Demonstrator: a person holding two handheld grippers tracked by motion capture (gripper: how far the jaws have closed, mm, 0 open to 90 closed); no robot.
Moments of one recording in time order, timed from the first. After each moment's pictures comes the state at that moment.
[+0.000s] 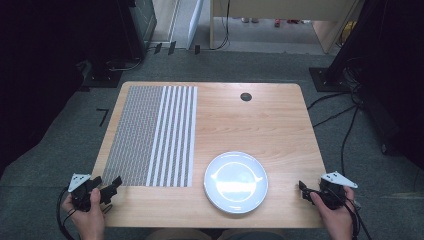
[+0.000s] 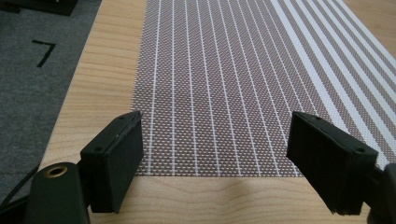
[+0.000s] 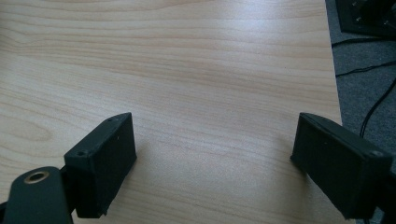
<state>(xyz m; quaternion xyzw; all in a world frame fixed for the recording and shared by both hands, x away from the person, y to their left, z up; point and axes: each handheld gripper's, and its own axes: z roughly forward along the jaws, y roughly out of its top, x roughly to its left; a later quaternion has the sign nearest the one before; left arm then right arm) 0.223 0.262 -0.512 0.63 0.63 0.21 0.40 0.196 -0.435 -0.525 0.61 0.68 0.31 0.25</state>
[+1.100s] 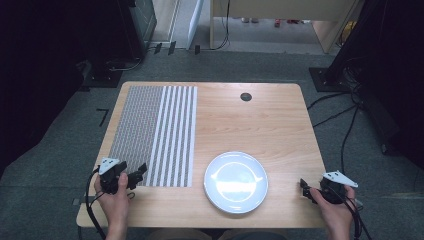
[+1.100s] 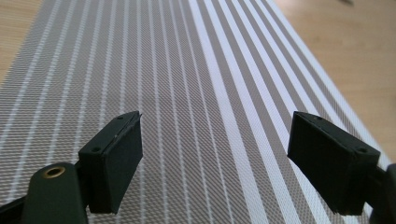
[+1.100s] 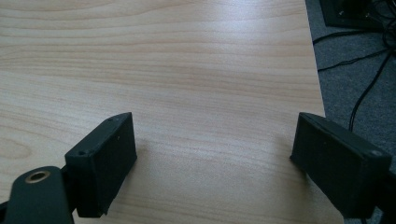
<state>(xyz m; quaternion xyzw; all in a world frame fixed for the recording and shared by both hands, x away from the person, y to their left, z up) 0.257 0.182 -0.498 0.67 0.58 0.21 0.41 0.199 -0.435 -0.525 0.63 0.66 0.30 0.26</state>
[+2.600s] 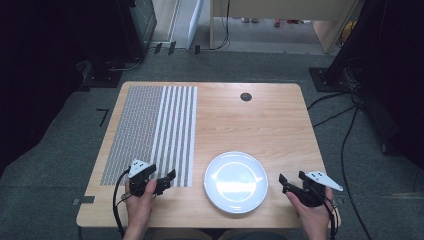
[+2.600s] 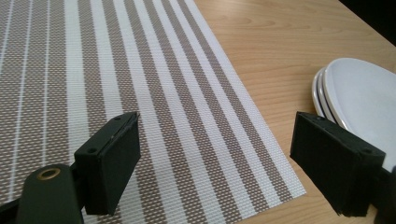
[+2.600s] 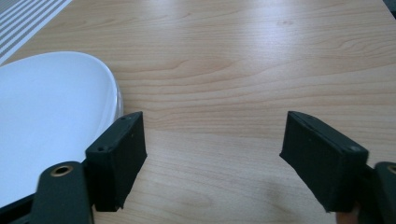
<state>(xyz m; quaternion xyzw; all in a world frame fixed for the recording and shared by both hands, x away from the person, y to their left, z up) 0.249 0.115 -0.497 0.70 0.54 0.13 0.46 0.195 -0.366 -0.501 0.62 0.62 0.40 0.24</state>
